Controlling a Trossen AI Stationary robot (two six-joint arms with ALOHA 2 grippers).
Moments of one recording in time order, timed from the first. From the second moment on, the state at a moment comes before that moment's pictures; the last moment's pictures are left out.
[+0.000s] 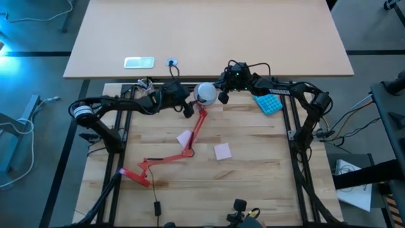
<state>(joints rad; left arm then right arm) 0.50 1.56 0.79 0.39 -0.03 0.17 -0.67 1.74 1.09 0.16 -0.27 -0.32</state>
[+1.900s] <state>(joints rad) 0.51 1.57 0.89 0.26 -0.06 0.33 -0.68 1.66 1.09 -0.04 -0.29 -0.35</state>
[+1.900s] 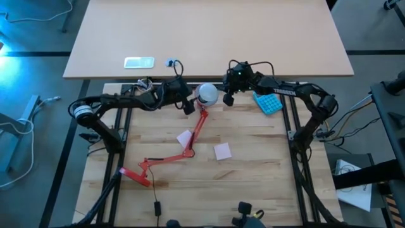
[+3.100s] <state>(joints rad) 0.48 1.58 0.92 0.24 -0.09 0.31 -0.69 1.66 1.09 -0.07 -0.20 -0.36</state>
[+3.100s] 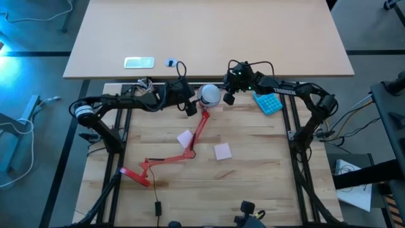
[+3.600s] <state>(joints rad) 0.55 1.60 0.92 0.32 -0.13 0.31 -0.64 1.64 1.09 -0.18 -0.26 -0.32</state>
